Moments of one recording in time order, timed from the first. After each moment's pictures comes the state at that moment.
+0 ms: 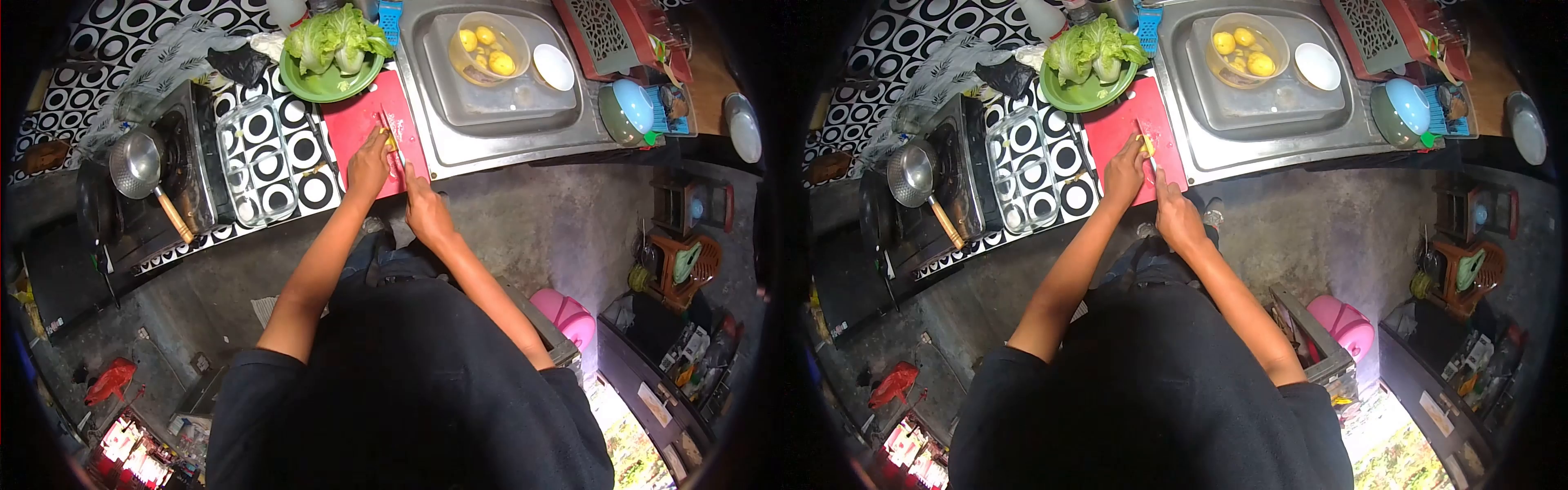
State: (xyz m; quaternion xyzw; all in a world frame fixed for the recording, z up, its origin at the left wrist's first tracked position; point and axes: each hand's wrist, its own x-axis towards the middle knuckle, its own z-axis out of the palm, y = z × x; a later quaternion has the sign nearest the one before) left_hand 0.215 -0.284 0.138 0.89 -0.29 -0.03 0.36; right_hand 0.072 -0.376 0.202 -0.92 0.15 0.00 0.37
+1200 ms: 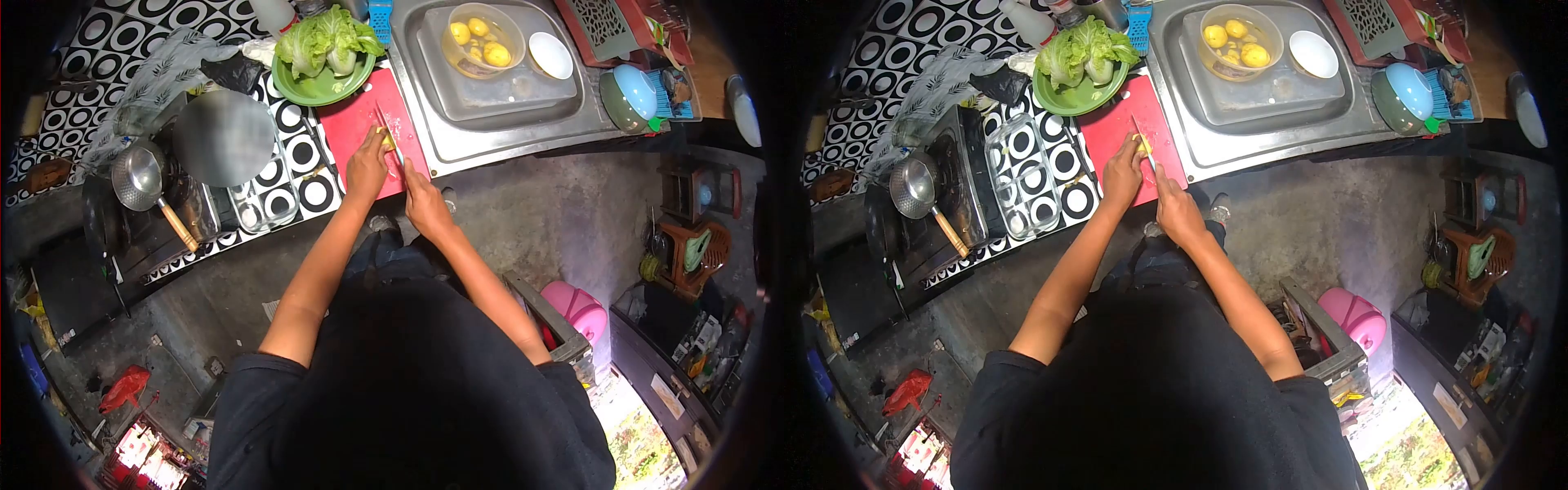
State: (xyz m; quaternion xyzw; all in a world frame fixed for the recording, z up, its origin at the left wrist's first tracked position) left_hand 0.215 -0.285 0.141 0.89 -0.29 -0.05 0.36; right_hand 0.076 -0.379 0.169 -0.89 0.14 -0.07 0.42
